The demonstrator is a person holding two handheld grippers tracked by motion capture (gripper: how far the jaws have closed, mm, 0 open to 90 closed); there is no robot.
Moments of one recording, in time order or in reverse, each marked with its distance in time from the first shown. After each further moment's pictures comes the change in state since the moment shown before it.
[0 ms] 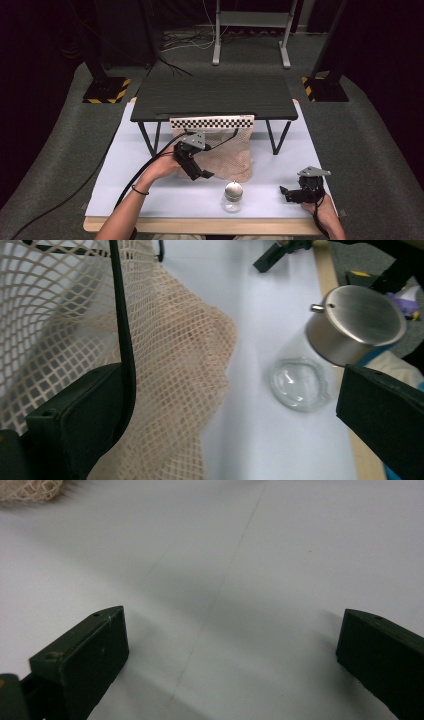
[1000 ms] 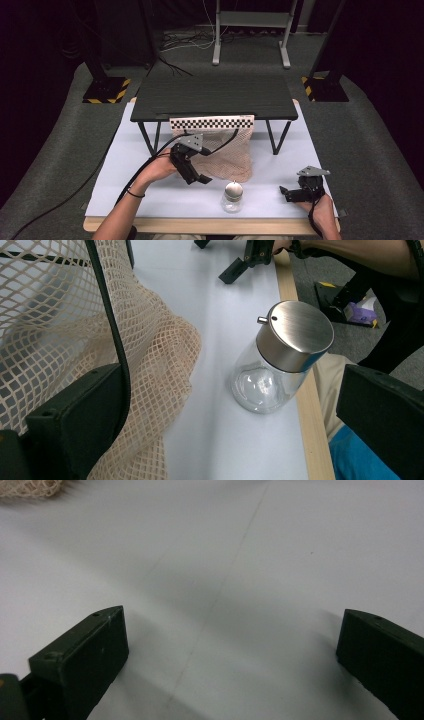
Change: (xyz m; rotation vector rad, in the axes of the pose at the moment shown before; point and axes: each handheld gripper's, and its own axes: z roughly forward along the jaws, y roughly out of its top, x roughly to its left) left arm -0.011 0.003 -0.009 -0.028 -0.071 -0.011; right arm 0.000 0.001 0.000 0.008 0.003 -0.014
